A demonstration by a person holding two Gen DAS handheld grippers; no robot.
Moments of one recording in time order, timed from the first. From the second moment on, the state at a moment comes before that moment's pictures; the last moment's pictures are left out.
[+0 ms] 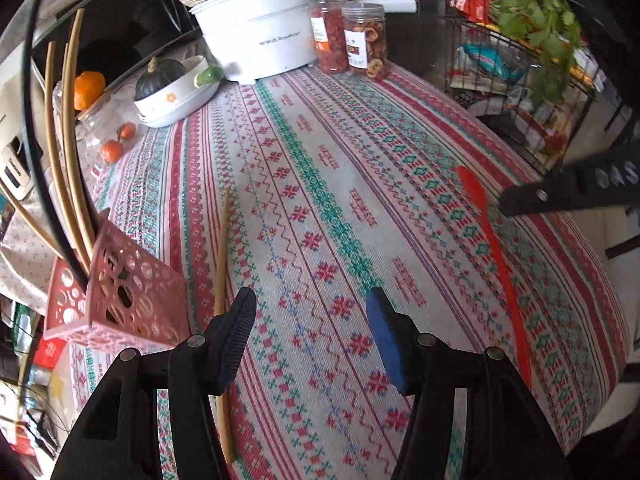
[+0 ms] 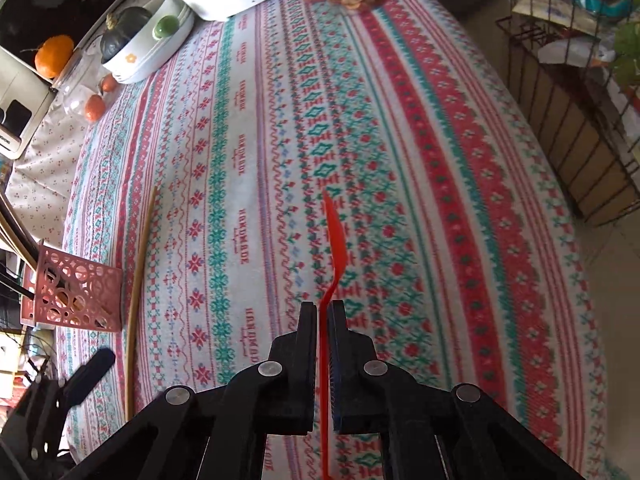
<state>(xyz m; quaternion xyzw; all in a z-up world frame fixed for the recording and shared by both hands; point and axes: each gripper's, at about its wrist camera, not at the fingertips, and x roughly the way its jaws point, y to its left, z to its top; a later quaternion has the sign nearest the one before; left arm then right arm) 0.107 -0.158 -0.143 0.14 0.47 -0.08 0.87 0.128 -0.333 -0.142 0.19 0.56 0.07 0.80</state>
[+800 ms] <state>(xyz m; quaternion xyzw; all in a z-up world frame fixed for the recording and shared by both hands) 0.231 -0.127 -0.182 -0.04 0.52 0.05 0.85 0.137 -0.334 -0.138 0.20 0.56 0.08 0.80</state>
